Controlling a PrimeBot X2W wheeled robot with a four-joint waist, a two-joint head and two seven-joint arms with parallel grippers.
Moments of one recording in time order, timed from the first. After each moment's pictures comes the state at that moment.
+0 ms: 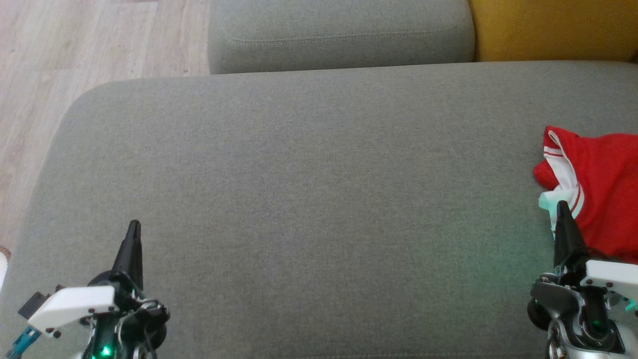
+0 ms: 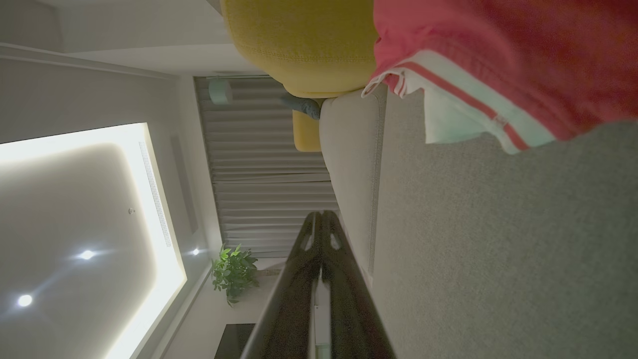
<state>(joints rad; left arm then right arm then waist) -0.05 0.04 0.08 0.28 -1.60 -0.12 0.11 -0.09 -0.04 -0.13 0.29 1.60 0.13 0.11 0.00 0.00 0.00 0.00</state>
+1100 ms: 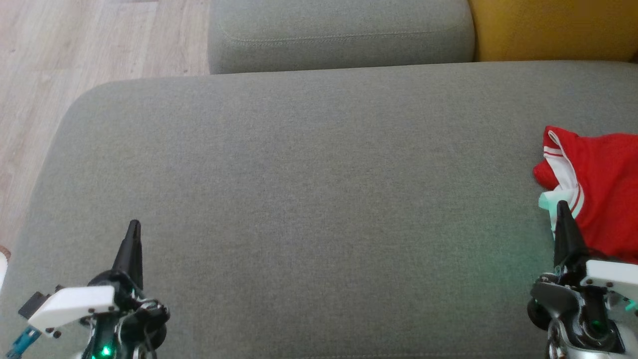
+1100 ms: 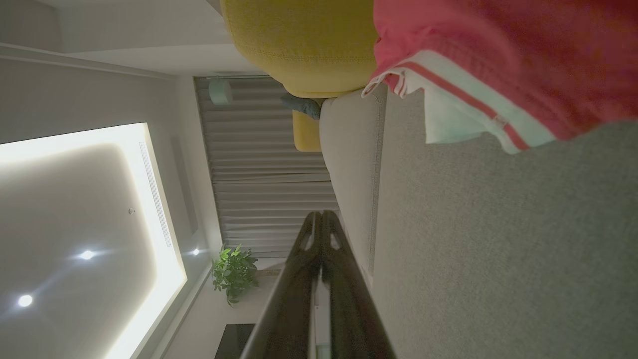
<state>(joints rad) -0.05 0.04 0.08 0.28 -1.60 -0.12 0.11 -0.09 -0.04 -0.13 0.28 1.60 0.13 0.11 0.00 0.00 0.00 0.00</state>
